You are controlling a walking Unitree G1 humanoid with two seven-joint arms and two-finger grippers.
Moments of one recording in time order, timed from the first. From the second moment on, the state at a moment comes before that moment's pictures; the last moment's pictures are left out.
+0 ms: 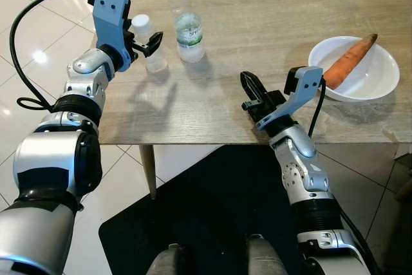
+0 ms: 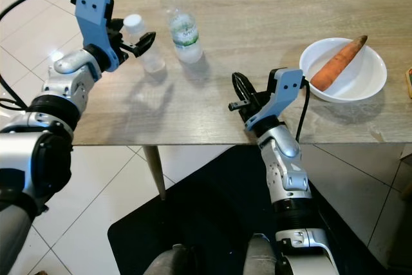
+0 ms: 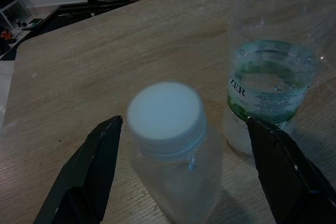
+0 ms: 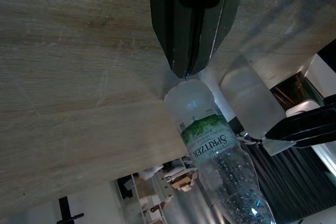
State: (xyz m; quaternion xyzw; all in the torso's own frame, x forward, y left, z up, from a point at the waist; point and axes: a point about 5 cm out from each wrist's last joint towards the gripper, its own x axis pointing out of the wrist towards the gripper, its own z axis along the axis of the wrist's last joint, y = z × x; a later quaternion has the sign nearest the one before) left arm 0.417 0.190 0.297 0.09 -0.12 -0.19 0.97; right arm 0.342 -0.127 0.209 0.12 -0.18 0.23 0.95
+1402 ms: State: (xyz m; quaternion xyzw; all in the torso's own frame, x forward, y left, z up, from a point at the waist) left arm 0.413 0.185 0.296 0.07 -0.12 -0.27 0.95; right arm 0.342 -0.125 0.211 0.11 -0.18 0.25 0.94
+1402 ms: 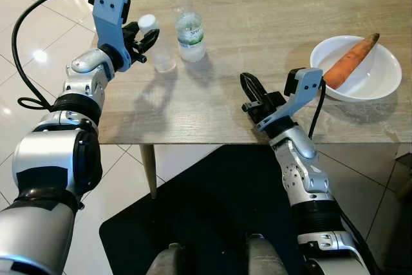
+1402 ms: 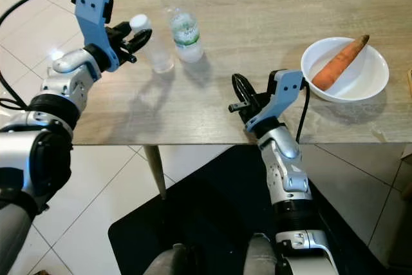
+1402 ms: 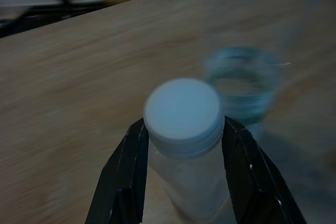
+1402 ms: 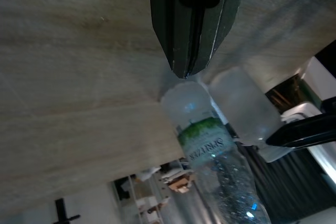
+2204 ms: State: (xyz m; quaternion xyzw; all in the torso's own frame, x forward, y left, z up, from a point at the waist) left arm 0.387 0.183 0.250 0.09 -0.12 -0.42 0.89; right arm 0.351 -0.119 0.209 0.10 -0.20 0.26 0.94
